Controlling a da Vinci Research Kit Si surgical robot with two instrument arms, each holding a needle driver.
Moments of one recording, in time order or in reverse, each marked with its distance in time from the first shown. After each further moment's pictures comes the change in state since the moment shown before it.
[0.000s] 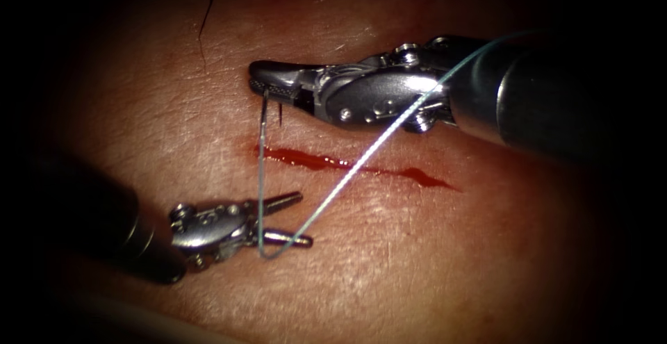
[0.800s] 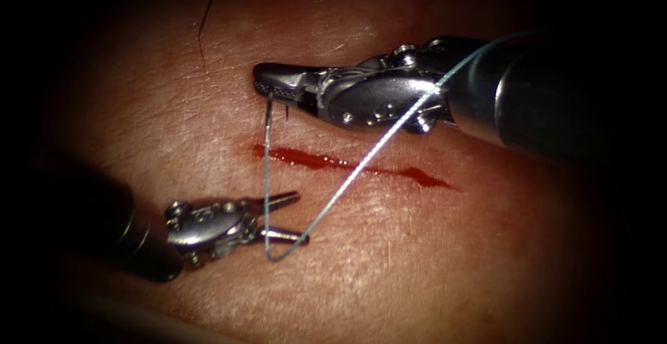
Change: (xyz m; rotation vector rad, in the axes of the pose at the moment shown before) right arm -0.001 -0.001 0.000 0.010 -0.007 -0.082; left arm 0.000 0.000 -0.001 -0.009 -0.003 -0.003
